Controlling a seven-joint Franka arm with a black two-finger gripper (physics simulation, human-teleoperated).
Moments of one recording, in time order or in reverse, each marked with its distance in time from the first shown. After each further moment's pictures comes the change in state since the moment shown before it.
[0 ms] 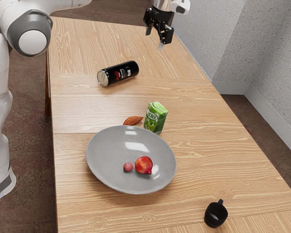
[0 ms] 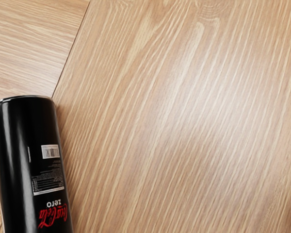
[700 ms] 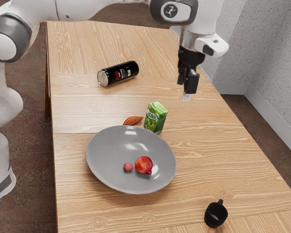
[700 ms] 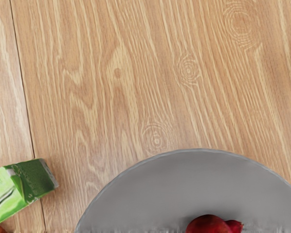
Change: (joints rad) arm -0.479 -0.047 -0.035 -0.039 -0.137 -0.023 0.017
